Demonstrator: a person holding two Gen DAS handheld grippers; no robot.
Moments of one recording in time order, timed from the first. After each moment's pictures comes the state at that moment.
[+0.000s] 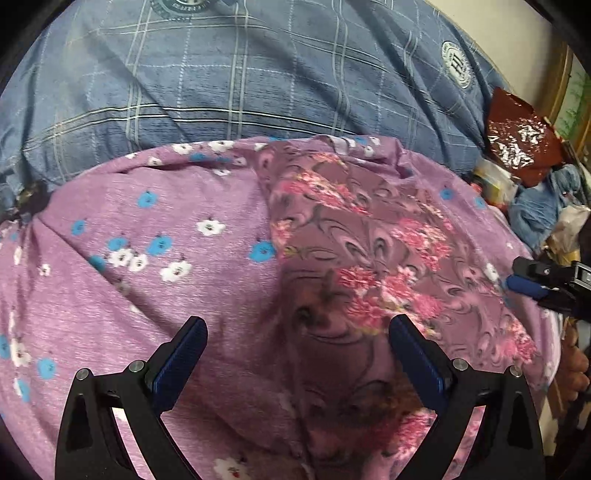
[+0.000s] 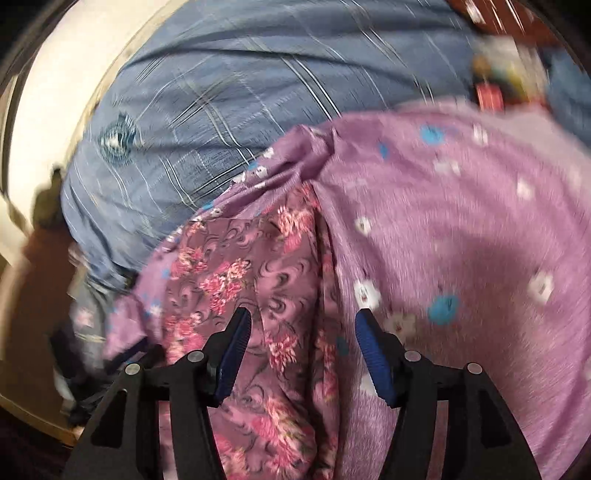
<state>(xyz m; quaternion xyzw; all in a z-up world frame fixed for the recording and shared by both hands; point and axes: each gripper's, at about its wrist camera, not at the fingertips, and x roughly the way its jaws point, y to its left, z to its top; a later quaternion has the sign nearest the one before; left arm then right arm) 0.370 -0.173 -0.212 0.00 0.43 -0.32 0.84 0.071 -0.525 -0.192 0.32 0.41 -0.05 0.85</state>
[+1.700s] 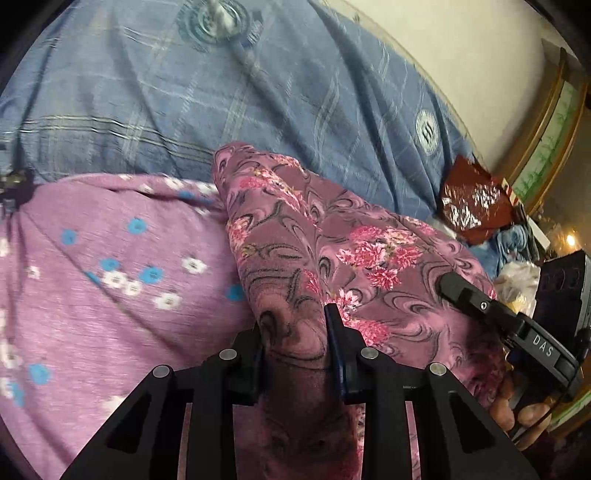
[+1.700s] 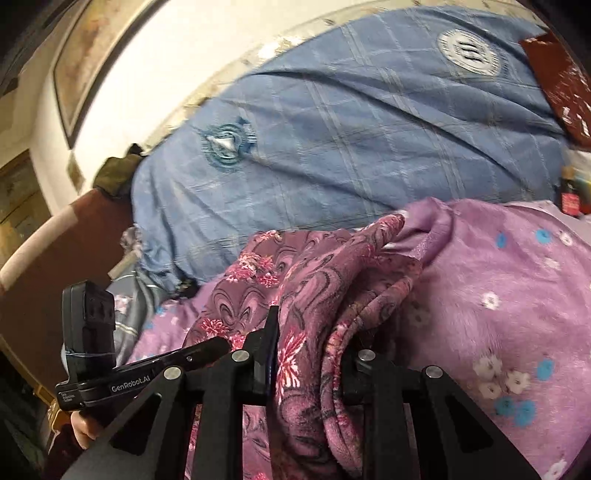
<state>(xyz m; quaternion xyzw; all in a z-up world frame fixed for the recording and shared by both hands) 0.377 -0.116 -0.192 -0.12 0.37 -0.38 0.84 0.097 -0.388 -0.132 0.17 0.27 0.04 0.95</state>
